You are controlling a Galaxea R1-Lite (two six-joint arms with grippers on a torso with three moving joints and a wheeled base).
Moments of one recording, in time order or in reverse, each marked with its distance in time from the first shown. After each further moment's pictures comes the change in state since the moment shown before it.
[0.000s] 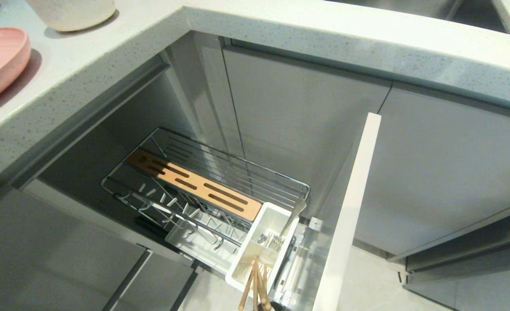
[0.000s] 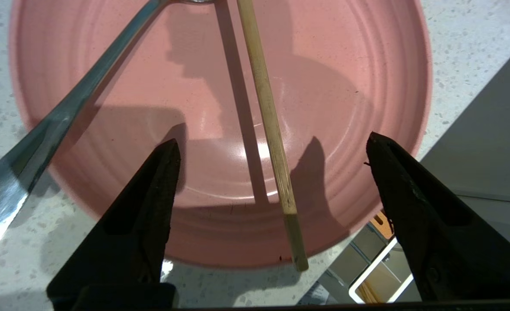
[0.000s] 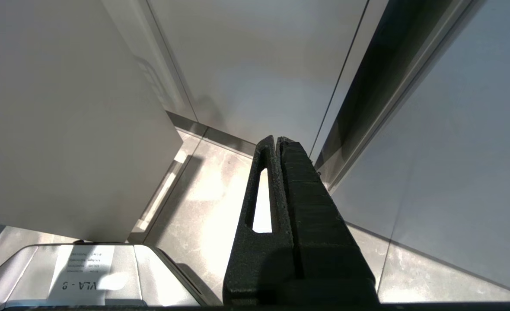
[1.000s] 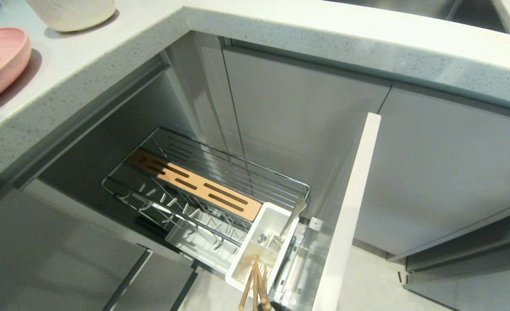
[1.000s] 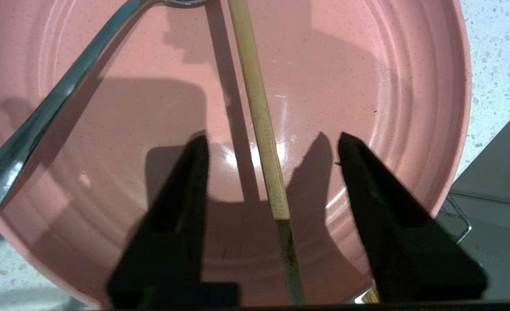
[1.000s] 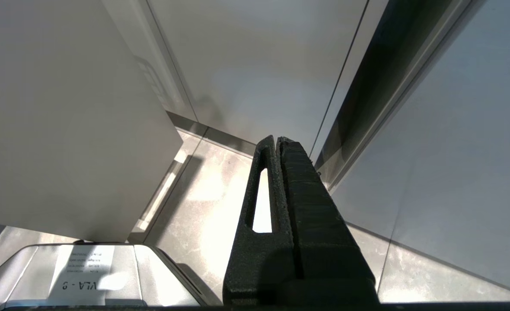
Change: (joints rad) left arm -0.001 0.070 0.007 -0.019 0.001 -0.001; right arm 0.000 0.000 0.000 0.000 0.000 0.000
